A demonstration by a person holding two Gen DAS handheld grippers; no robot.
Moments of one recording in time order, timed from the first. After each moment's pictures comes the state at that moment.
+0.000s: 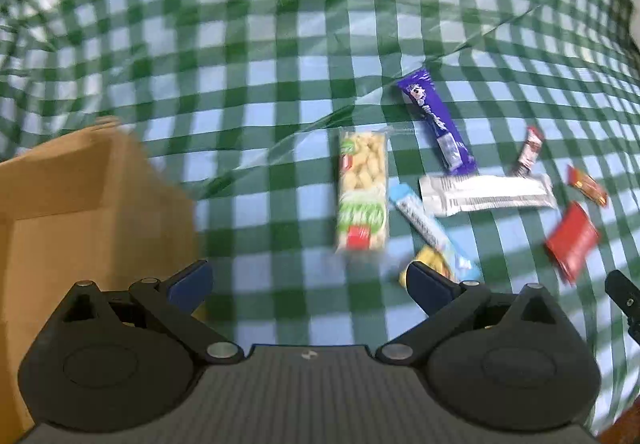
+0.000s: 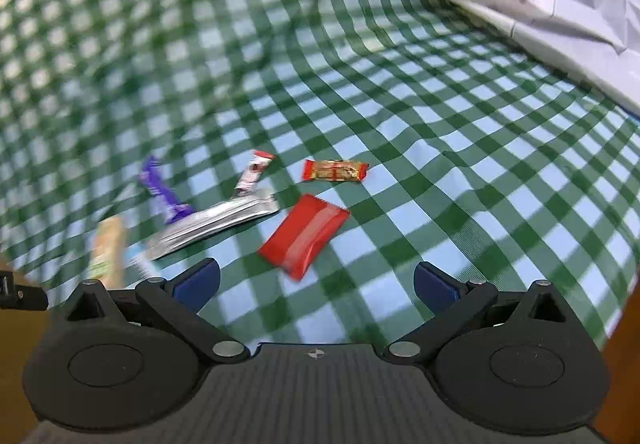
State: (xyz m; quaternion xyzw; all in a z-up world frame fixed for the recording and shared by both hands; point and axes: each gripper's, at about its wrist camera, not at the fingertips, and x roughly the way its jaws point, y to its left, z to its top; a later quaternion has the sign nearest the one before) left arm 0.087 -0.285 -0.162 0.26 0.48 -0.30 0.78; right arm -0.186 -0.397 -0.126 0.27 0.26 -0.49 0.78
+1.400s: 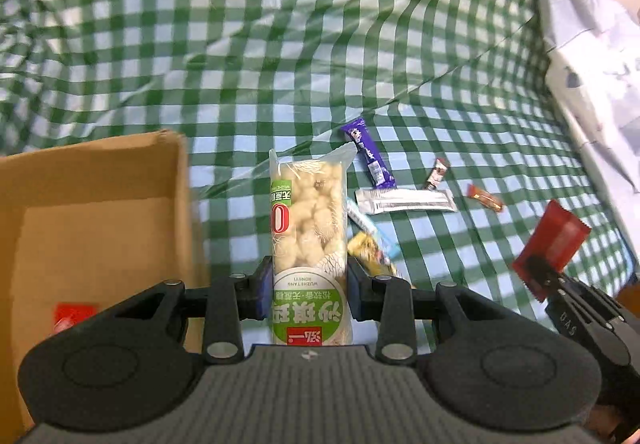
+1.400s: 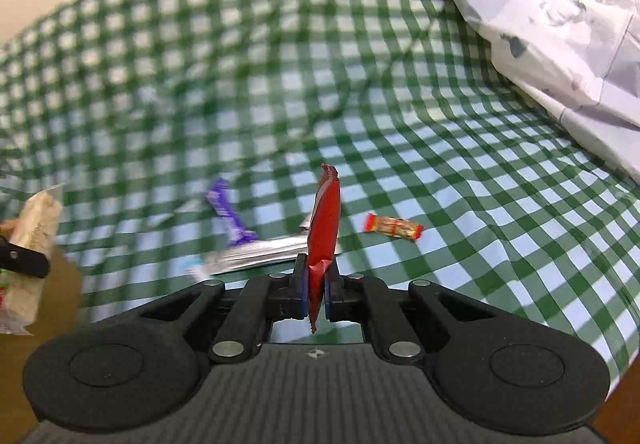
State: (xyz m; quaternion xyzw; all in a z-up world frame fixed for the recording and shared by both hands) left arm 0.030 -0.169 -0.052 0.18 0.44 -0.39 0.79; right arm -0.178 -0.333 -0.089 0.17 0.22 -0.44 0.86
